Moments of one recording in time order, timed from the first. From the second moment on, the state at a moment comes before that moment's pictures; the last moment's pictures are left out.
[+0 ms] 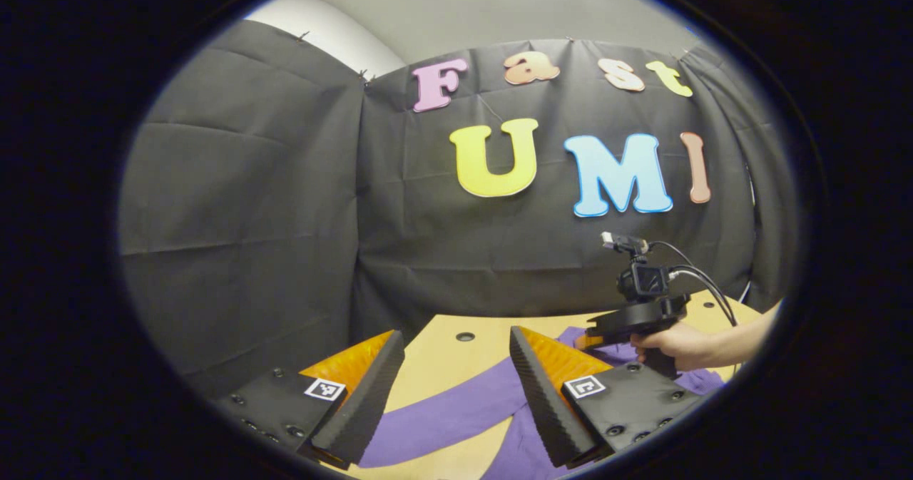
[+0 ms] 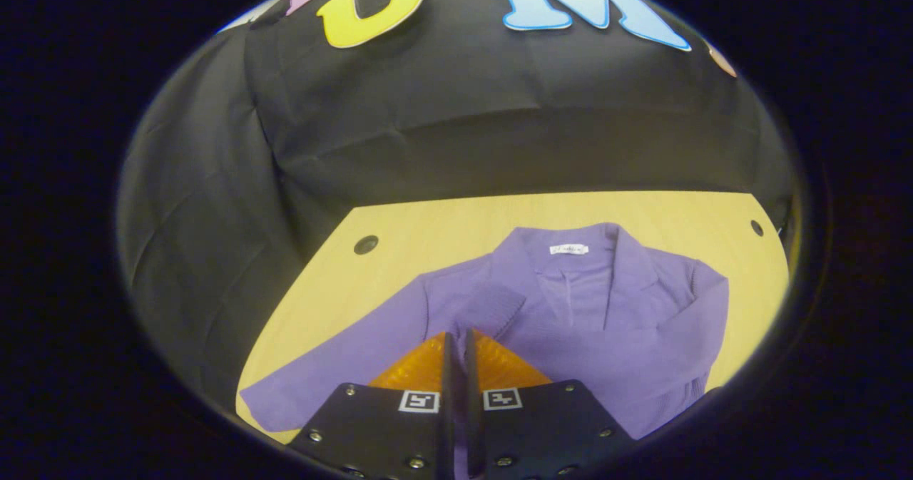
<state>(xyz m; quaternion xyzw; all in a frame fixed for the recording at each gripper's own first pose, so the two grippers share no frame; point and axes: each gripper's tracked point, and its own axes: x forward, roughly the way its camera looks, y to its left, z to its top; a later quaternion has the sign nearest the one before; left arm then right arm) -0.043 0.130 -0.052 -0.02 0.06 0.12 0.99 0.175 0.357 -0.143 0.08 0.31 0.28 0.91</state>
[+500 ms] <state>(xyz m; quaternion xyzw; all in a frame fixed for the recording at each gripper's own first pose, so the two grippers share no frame) -0.040 0.131 -0.064 -0.03 0.06 0.13 0.99 0.161 0.351 -0.131 0.03 0.27 0.30 0.91</state>
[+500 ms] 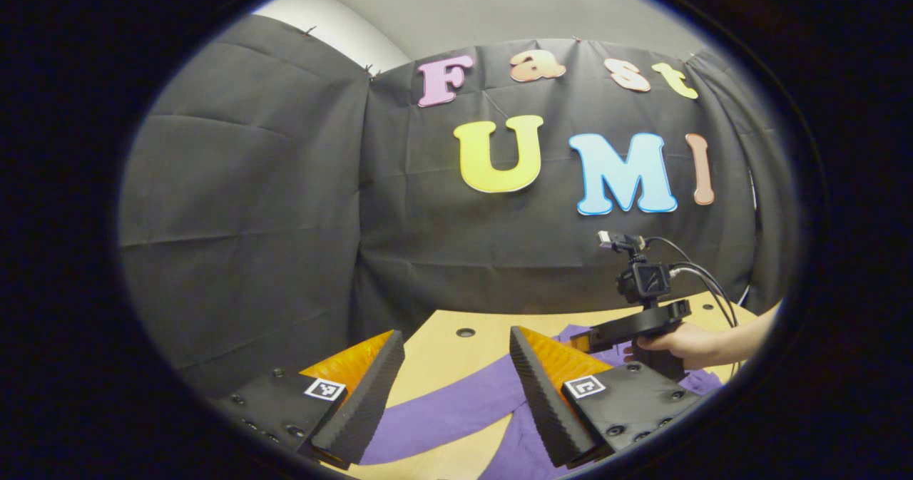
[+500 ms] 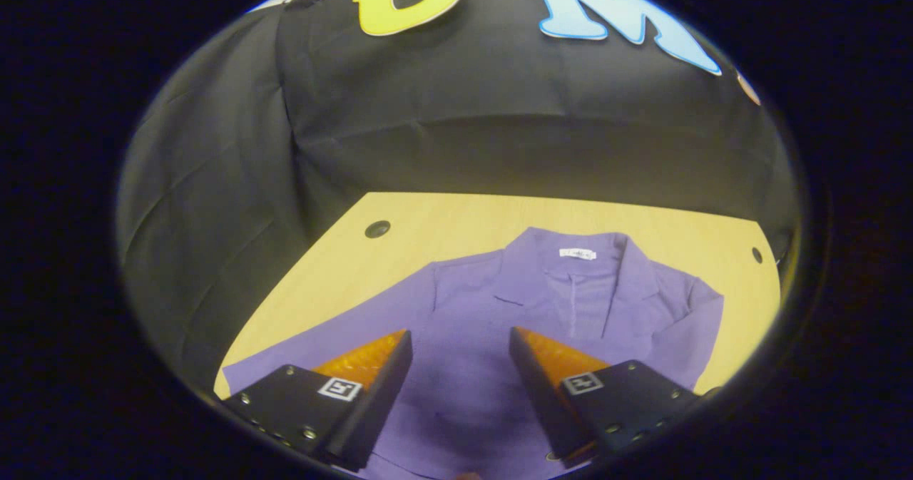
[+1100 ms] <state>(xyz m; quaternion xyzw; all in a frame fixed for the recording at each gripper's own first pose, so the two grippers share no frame) -0.060 0.189 -0.155 -0.07 0.12 0.22 0.96 0.116 0.284 -0.025 0.02 0.11 0.28 0.95</state>
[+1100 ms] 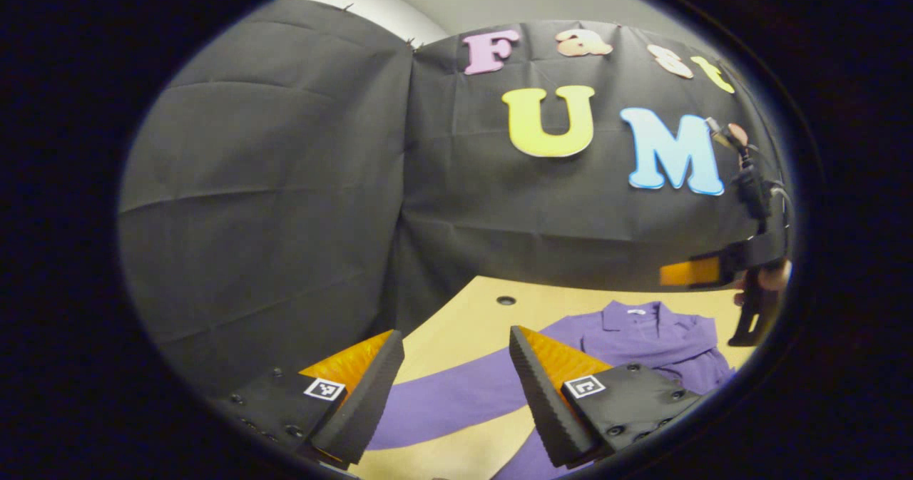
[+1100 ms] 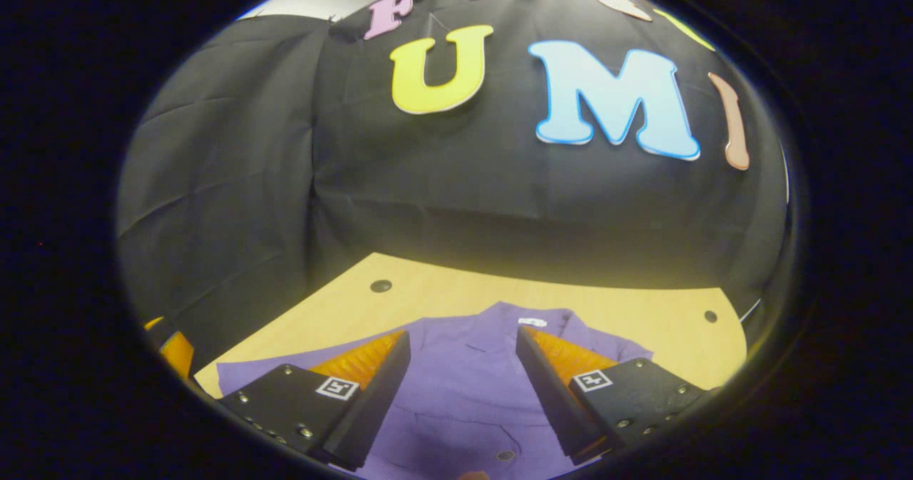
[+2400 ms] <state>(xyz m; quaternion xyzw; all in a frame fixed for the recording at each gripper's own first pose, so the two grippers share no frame) -0.127 0.279 -0.350 -0.15 0.32 0.36 0.86 0.037 0.147 -0.034 0.02 0.11 0.19 0.97</state>
